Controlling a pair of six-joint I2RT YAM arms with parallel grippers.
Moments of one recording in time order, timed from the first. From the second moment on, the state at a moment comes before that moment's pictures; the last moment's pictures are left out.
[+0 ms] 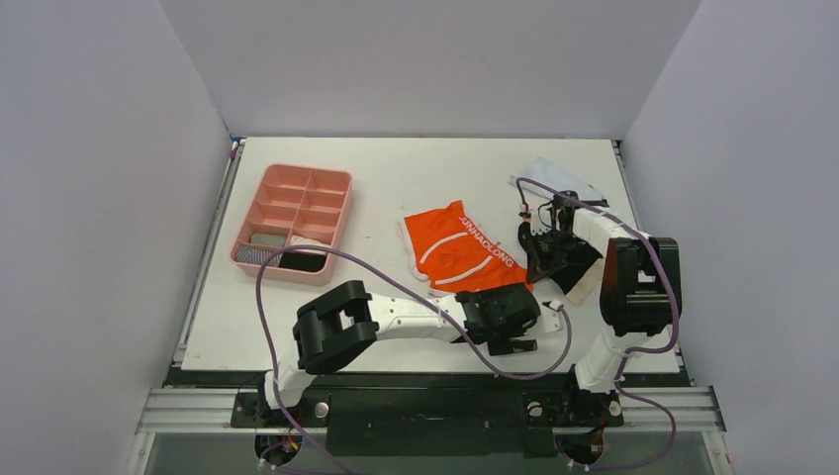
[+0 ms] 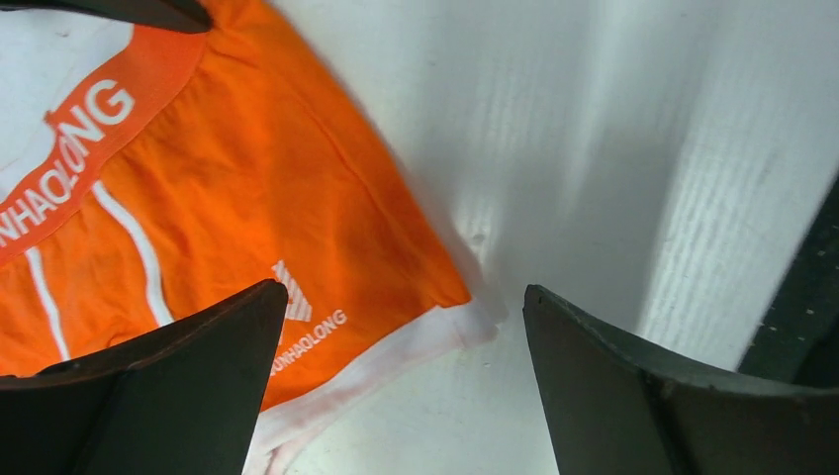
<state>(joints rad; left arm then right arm) -1.32 2.08 1.50 -0.33 -0.24 0.27 0.02 1.78 1.13 -0.82 -0.37 -0.27</state>
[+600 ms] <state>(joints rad) -1.30 2.11 1.52 -0.36 -0.20 0.23 0.01 1.78 1.13 -0.83 -0.39 -0.29</state>
